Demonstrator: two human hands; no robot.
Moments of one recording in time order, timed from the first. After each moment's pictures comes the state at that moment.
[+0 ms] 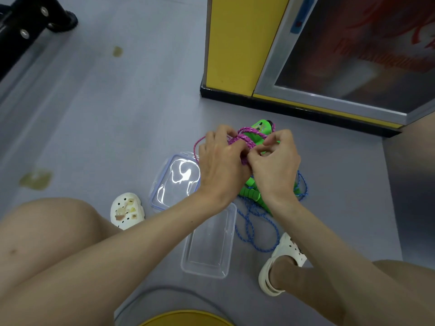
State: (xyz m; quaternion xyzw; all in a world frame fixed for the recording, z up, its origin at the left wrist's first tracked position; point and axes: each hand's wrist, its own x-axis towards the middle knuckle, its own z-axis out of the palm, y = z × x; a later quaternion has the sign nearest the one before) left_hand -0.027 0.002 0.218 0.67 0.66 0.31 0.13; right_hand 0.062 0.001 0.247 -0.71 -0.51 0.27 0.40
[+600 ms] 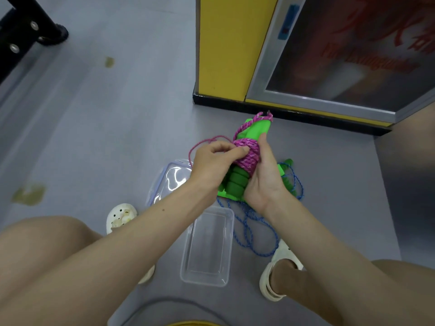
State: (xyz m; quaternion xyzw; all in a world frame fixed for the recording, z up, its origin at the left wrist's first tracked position) left_hand -0.032 0.013 0.254 0.28 0.59 0.44 0.62; right_hand 0.059 0.010 0.249 -0.50 -0.07 0.74 0.44
